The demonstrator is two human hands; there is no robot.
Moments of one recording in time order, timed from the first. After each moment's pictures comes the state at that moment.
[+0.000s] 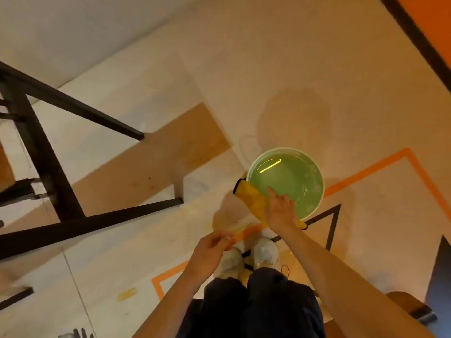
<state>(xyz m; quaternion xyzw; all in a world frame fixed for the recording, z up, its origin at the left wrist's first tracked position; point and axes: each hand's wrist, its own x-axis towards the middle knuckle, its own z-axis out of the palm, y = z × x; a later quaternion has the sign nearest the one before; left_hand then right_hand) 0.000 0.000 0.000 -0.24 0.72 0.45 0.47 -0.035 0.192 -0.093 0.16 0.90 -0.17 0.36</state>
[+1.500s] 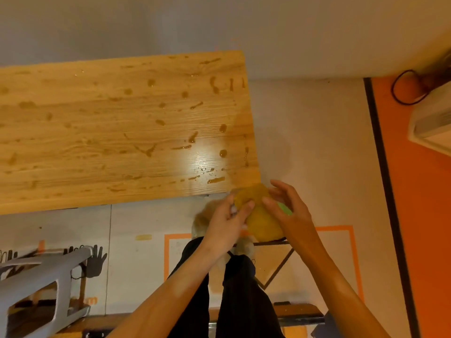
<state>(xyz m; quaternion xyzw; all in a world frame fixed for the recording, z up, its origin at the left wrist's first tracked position) -0.022 -0.055 0.413 -0.29 0.56 0.75 0.20 -0.065 0.093 0.422 0.10 0.79 -0.54 0.27</state>
